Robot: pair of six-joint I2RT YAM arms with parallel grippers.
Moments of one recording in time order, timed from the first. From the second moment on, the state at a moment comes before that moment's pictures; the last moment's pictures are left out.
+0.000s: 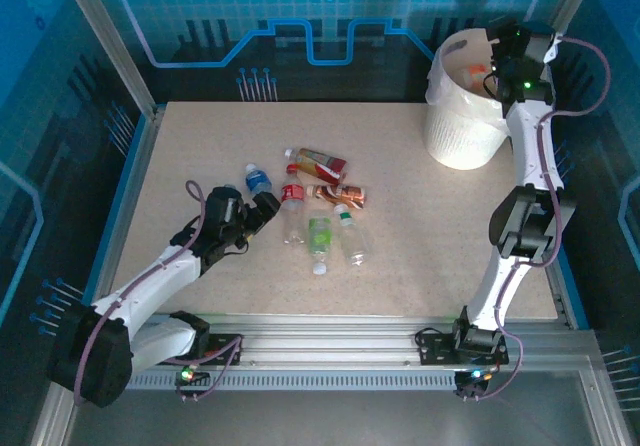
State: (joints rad) left arm -0.34 1.09 0.58 -0.20 0.08 -1.09; right arm -0.17 1.99 2.08 -0.37 0.03 1.10
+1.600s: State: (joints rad) left arm -0.24 1.72 1.06 -0.44 0.01 -0.76; right arm 0.06 1.13 1.15 -0.47 -0.47 0.32
